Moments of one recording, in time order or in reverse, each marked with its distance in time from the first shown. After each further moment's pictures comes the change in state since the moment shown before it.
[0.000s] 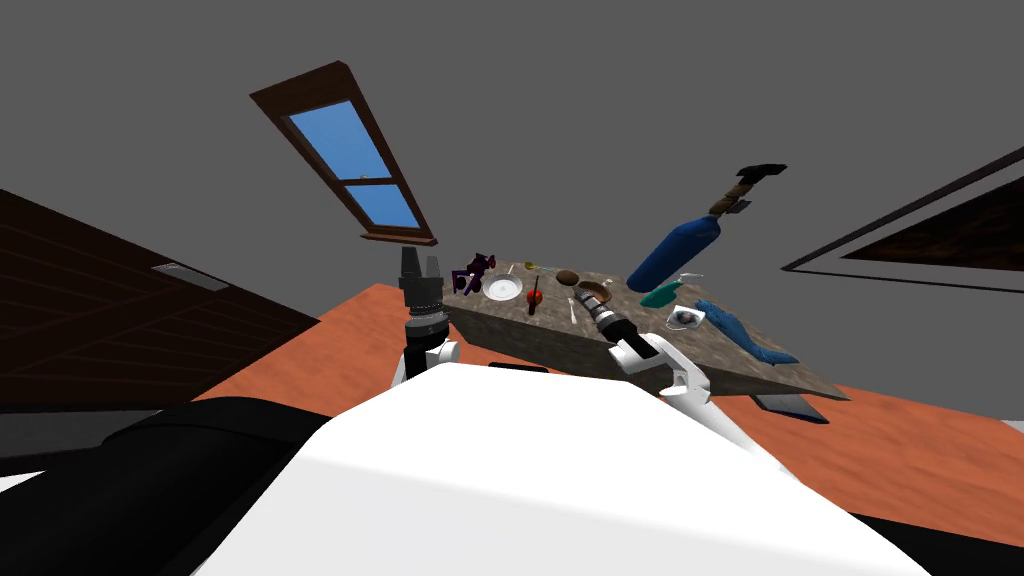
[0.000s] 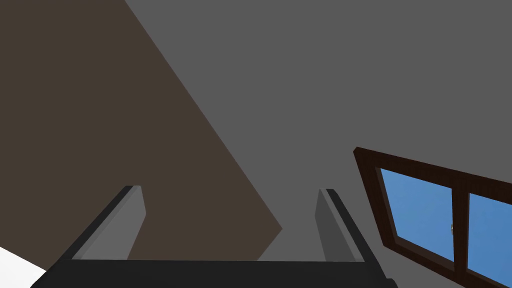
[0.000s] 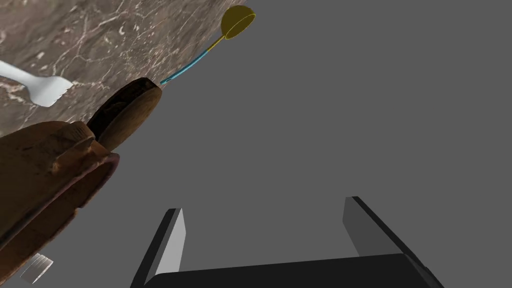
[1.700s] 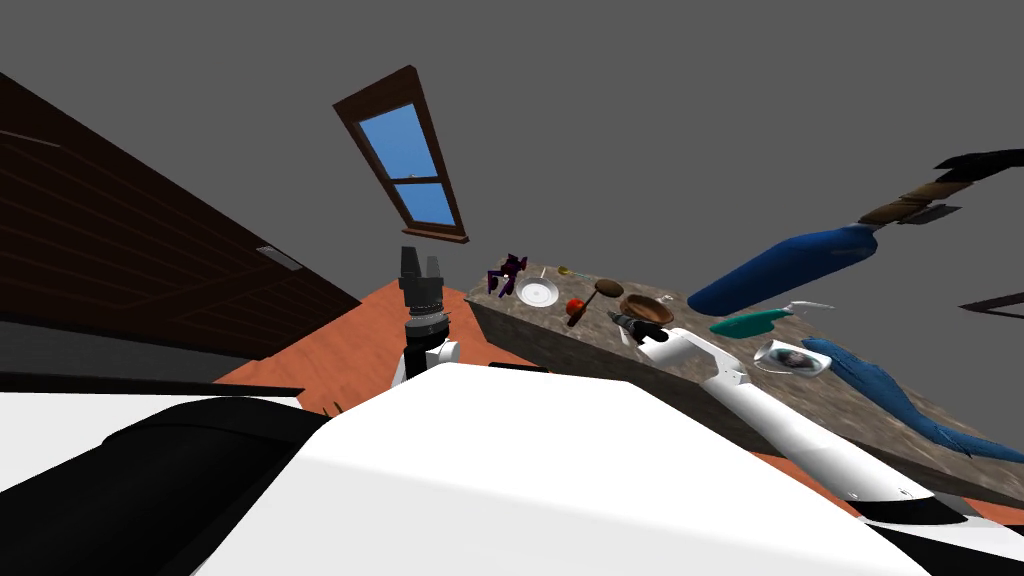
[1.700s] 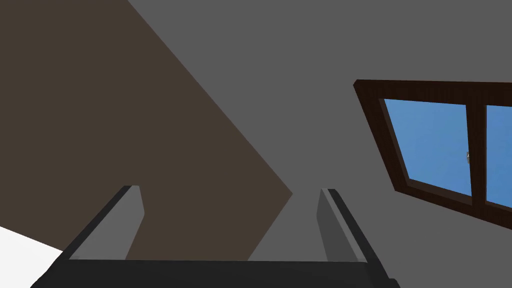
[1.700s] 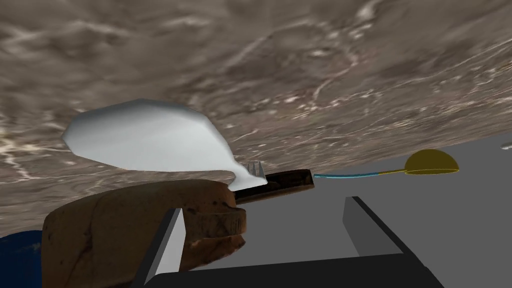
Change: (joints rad) left arm 0.000 0.000 0.000 0.000 0.000 0.000 0.000; right arm -0.098 -0.302 0.059 0.372 -0.123 0.405 0.188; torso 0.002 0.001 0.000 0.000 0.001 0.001
